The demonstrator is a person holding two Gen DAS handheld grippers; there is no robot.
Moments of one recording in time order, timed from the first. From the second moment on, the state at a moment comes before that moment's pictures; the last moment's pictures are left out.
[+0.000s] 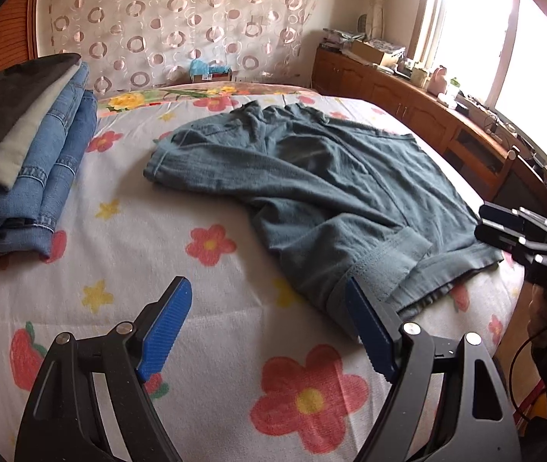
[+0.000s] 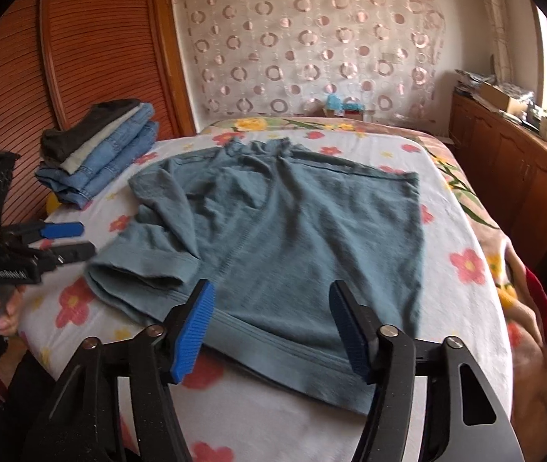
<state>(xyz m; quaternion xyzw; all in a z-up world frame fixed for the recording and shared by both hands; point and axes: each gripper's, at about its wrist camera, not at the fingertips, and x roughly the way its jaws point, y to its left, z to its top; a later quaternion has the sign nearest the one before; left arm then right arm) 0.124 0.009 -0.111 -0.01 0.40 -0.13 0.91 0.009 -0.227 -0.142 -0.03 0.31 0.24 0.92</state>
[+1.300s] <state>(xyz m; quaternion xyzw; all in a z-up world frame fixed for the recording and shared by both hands) 0.118 0.009 -0.111 -0.03 0.39 -0.12 0.91 0.035 -0.172 -0.139 -0.05 0.31 0.30 0.90</state>
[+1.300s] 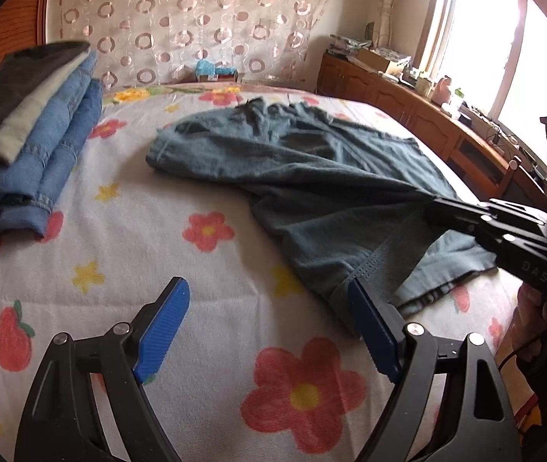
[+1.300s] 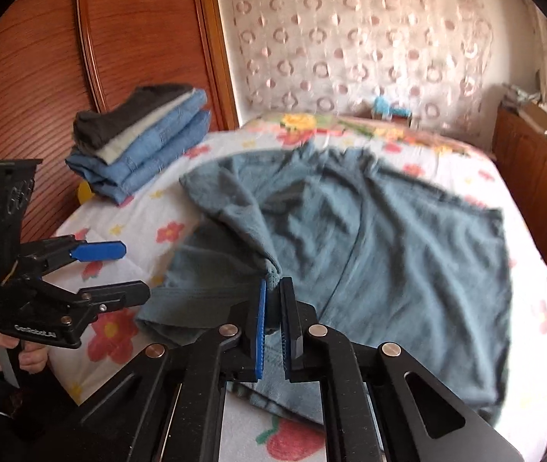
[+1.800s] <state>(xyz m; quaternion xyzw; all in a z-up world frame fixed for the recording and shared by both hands) 0.126 -0.025 -0.078 -0.03 0.35 -0.15 0.92 -0.008 -0.210 -0.106 -0.04 0.23 0.27 0.93</state>
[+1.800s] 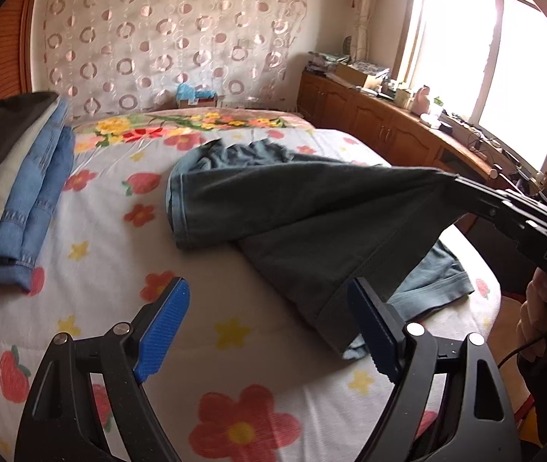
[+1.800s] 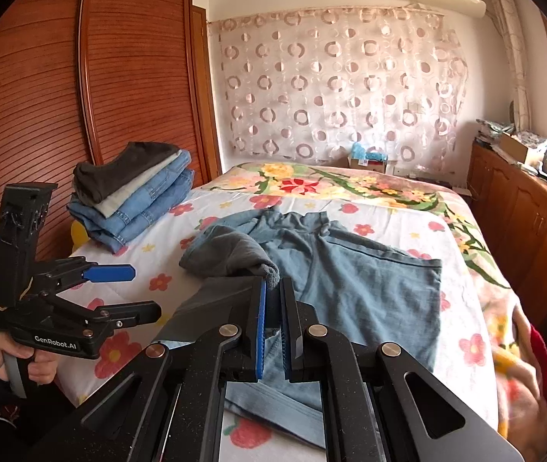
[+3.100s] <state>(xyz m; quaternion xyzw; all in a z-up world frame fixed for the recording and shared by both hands) 0.139 -0.086 -0.098 0.03 0.38 -0.18 0.91 -0.033 -0.238 -0.135 -0.01 0.30 0.18 0.94</state>
